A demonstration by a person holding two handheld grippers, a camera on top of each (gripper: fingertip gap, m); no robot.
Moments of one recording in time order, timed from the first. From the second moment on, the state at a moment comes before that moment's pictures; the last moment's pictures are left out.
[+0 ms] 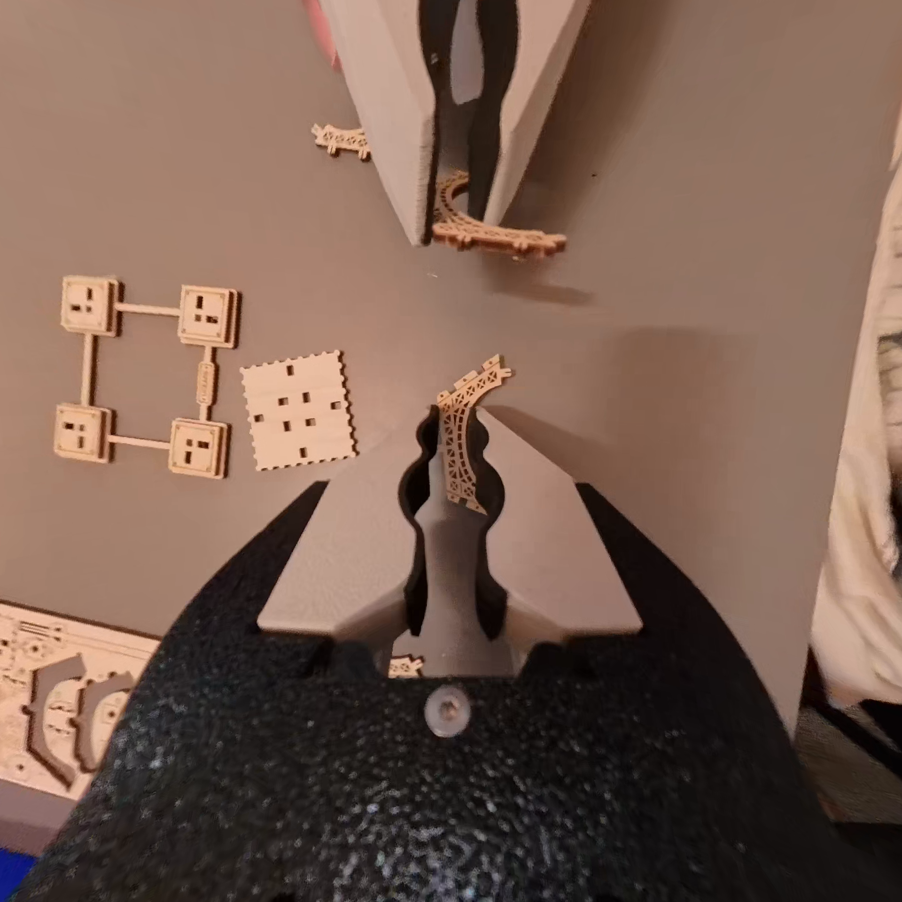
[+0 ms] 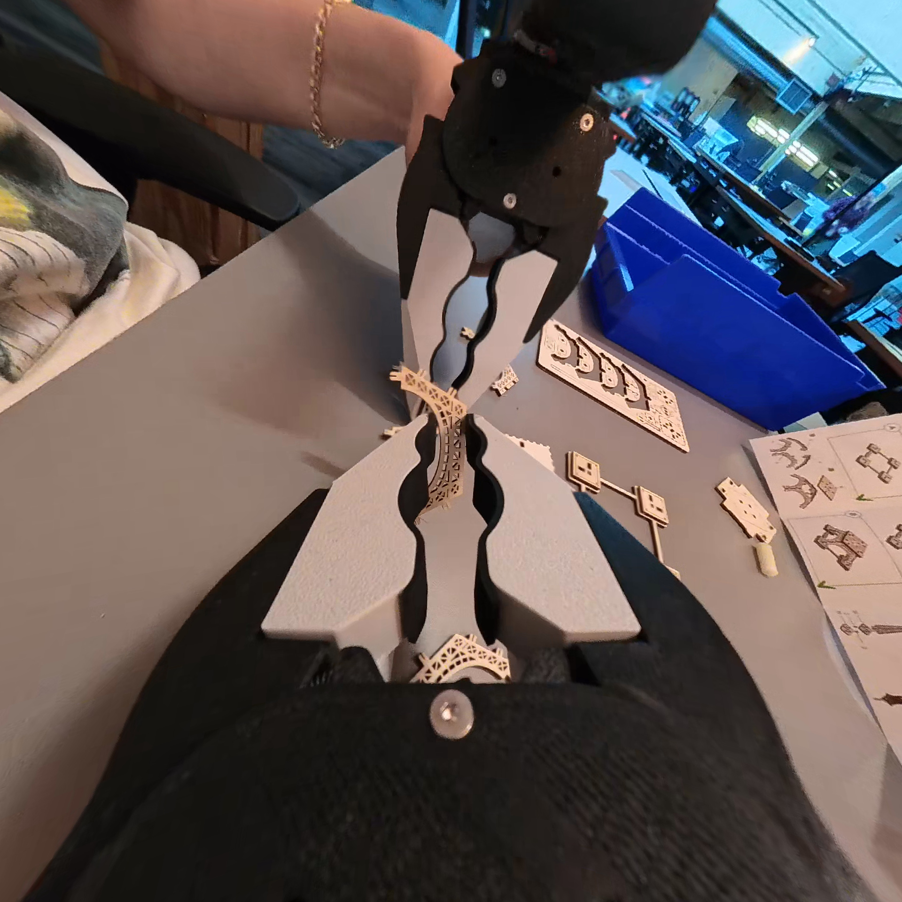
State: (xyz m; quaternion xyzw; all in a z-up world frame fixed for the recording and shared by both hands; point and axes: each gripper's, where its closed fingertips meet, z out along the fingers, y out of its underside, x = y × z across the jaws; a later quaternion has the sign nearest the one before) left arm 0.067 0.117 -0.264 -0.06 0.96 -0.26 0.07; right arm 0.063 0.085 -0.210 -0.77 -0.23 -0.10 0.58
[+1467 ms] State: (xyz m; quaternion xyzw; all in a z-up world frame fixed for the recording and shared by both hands) left arm 0.033 0.085 -0.221 0.18 0.88 -0.43 0.02; right arm 0.040 0.086 -0.224 -0.77 -0.33 -0.10 0.53
